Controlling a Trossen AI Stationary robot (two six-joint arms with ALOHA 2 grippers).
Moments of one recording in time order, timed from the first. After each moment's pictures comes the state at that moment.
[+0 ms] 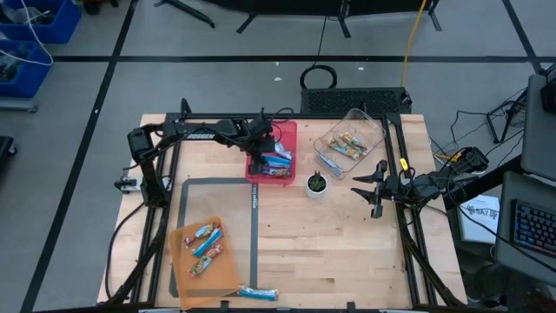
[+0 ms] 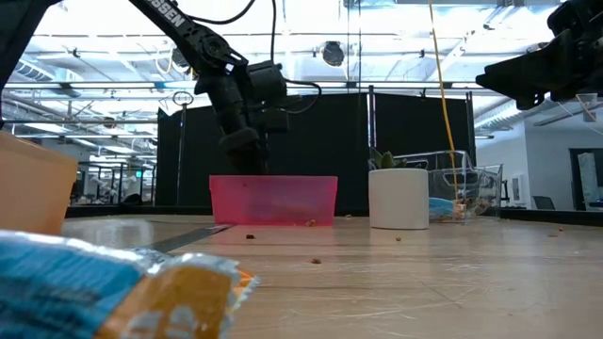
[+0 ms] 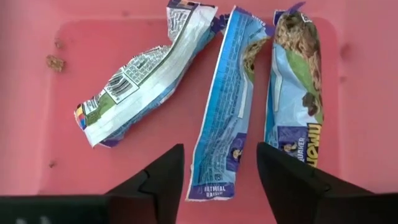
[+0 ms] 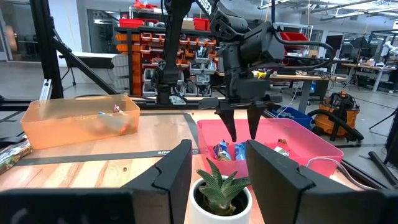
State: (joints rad) left arm 0.44 1.84 1.22 -0.49 0.14 0.44; right arm 0.51 0.05 0.02 0.08 0.71 -0.07
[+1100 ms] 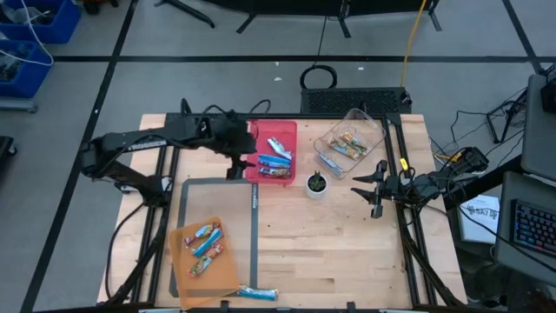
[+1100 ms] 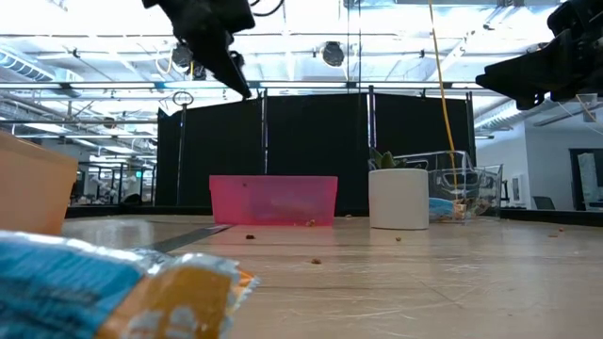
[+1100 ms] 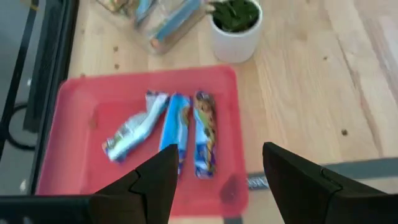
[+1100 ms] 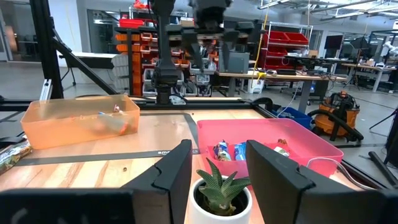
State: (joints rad) left arm 0.32 1.40 1.22 -0.69 0.19 0.38; right arm 0.51 0.05 0.01 0.08 0.71 -0.07
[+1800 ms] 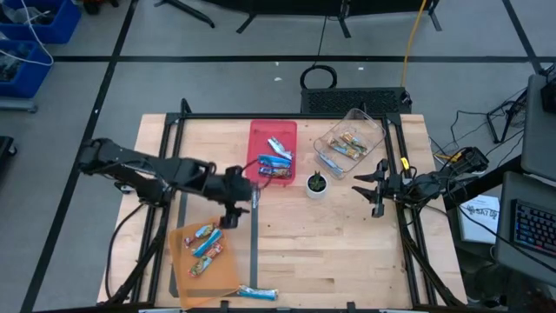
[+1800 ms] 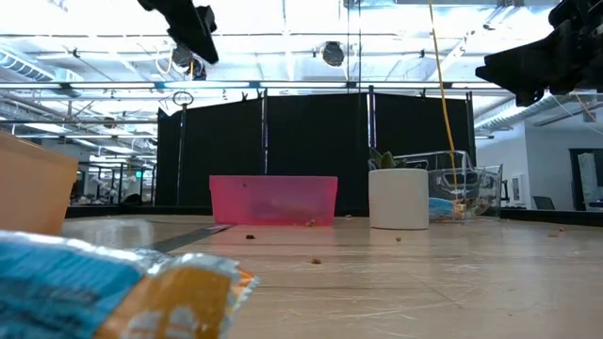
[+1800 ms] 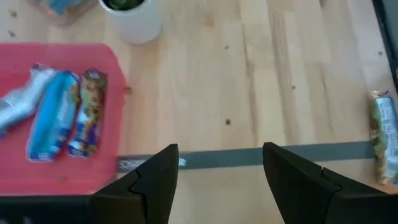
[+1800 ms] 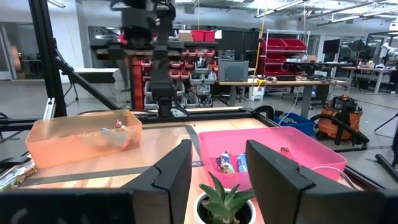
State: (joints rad) left arm -0.19 1.37 1.22 -0.79 -0.06 -0.14; right arm 0.51 0.05 0.01 0.14 0.71 -0.06
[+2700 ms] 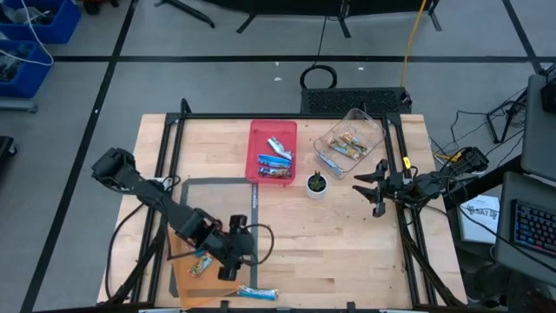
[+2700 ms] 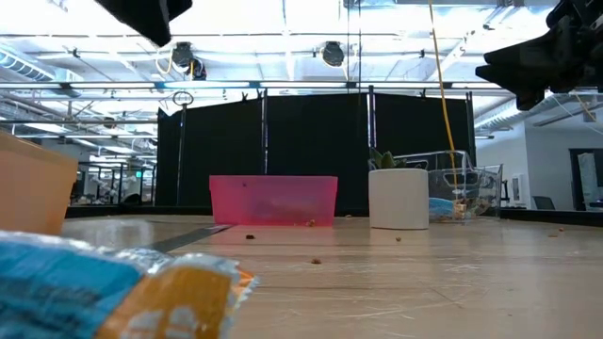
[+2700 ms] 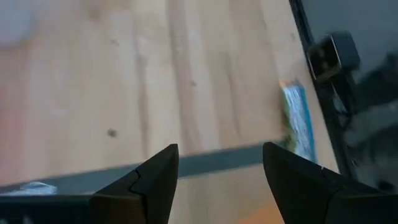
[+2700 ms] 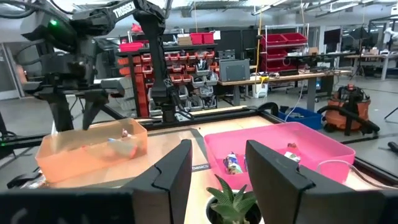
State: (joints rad) left arm -0.57 1.59 1.22 -0.58 -0.19 -0.40; right arm 0.51 0.05 0.01 0.16 0.71 0.01
